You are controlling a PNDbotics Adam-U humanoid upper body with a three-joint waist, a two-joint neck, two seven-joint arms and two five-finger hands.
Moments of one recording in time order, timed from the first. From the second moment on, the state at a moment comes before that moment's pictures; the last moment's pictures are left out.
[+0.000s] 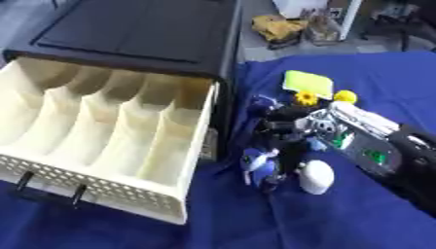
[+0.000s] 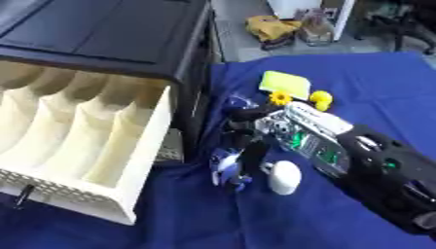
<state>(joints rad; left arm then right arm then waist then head) -0.18 0.38 0.18 -1.99 0.35 -0.69 0.08 -0.91 -0.66 0.72 -1.46 0.48 0.27 0.69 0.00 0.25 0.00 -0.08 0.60</state>
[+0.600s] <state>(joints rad) -0.18 0.38 0.18 -1.99 0.35 -0.69 0.08 -0.91 -0.66 0.72 -1.45 0.48 0.28 0.68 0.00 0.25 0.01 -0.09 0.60</state>
